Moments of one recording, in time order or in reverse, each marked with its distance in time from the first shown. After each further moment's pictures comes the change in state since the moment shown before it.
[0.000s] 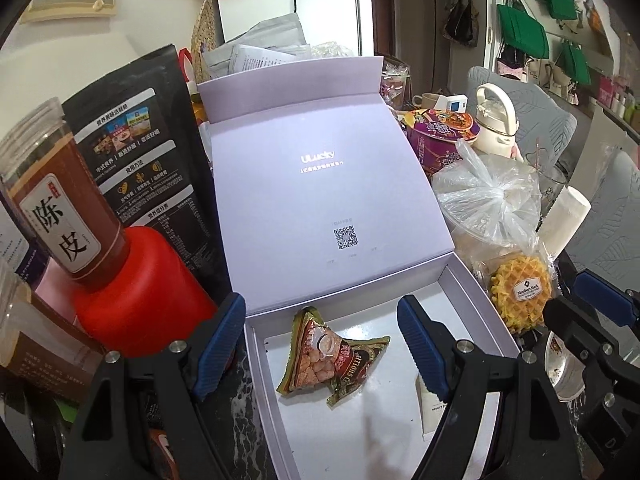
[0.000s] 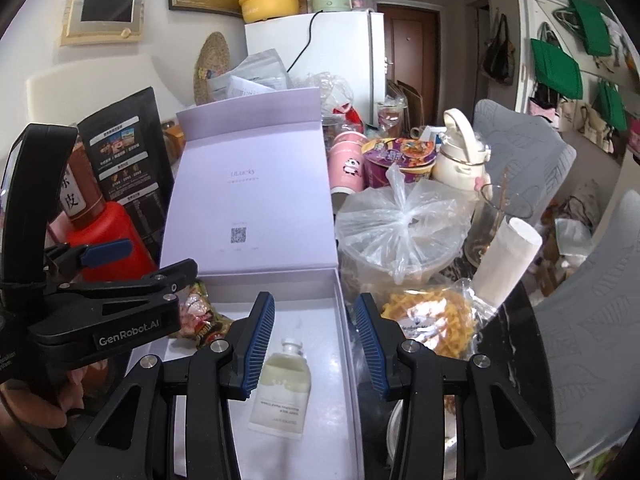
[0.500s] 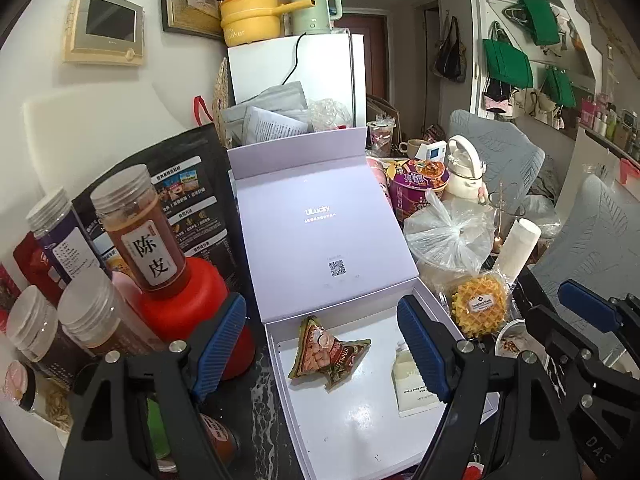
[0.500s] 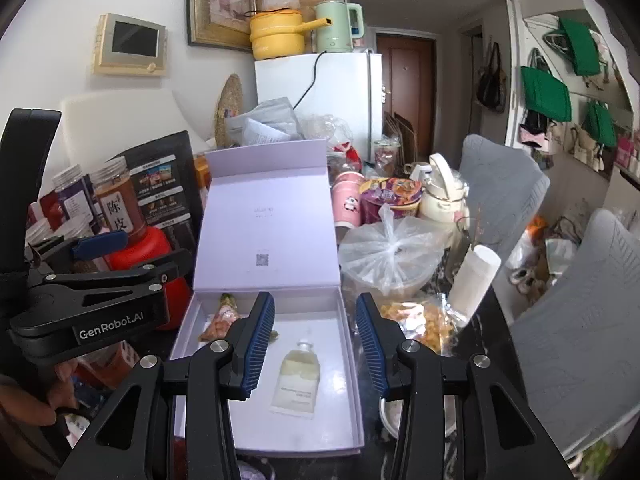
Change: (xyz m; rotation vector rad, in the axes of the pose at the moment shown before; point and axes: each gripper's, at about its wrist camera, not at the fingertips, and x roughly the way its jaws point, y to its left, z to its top) left arm -0.096 0.001 -0.002 0.002 -0.142 -0.014; right arm -0.082 0.016 -0.003 -0.011 -0.110 -0.007
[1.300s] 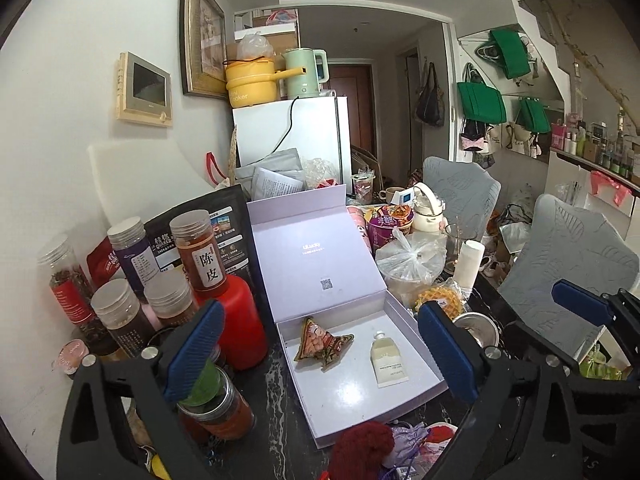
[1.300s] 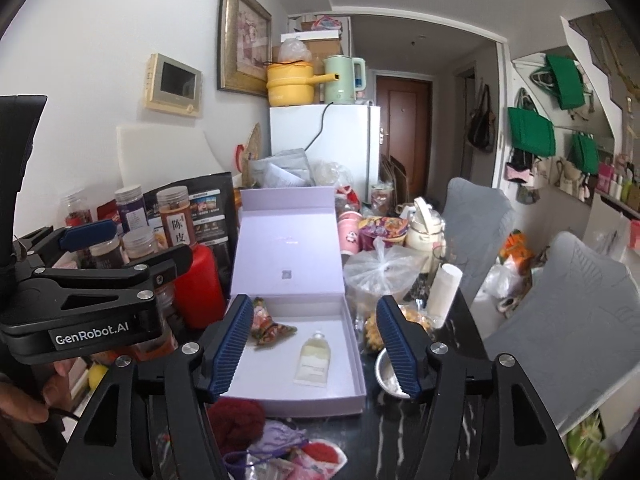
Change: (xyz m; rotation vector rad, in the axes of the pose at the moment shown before) left arm -0.143 0.001 -0.038 0.031 -0.199 -0.023; right arm -0.128 0.030 -0.034 -0.031 -0.149 -0.017
